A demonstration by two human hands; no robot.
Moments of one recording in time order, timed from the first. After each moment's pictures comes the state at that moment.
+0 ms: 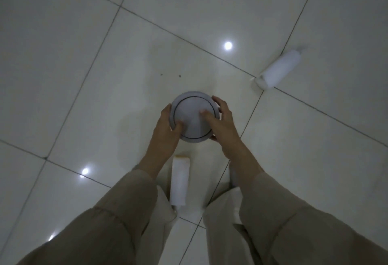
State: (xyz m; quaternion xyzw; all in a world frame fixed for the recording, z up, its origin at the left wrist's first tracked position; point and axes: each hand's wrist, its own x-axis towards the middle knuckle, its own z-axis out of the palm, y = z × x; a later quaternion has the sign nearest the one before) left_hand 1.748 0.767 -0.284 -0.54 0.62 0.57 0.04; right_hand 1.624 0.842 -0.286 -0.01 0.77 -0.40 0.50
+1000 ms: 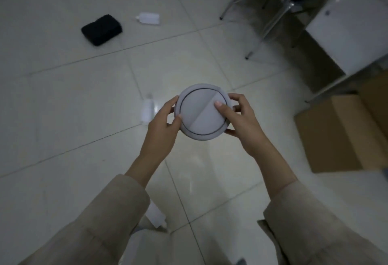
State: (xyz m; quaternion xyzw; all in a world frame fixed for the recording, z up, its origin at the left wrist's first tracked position) left_hand 1.642 0.993 0.080 -0.08 0.81 0.58 0.04; right_hand 1.618 1.175 0.103 0.15 0.74 -0.64 0.14
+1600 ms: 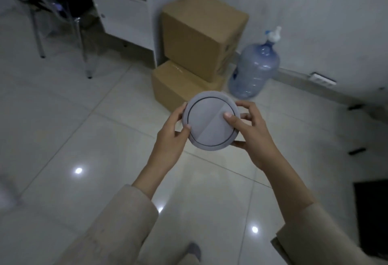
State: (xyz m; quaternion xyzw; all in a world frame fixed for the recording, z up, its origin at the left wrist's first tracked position) left_hand 1.842 1.469 0.183 0.24 0.74 0.57 0.25; right_hand 1.955 1.610 0.219 0.40 0.63 -0.65 -0.15
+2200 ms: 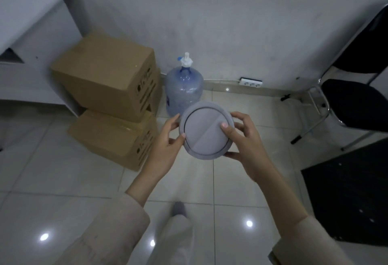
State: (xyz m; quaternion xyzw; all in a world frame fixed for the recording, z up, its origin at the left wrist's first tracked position) left_hand 1.898 1.776 0.225 0.38 0.65 0.56 0.35; right_hand 2.063 1.863 0.273 0.46 0.56 -0.63 -0.27
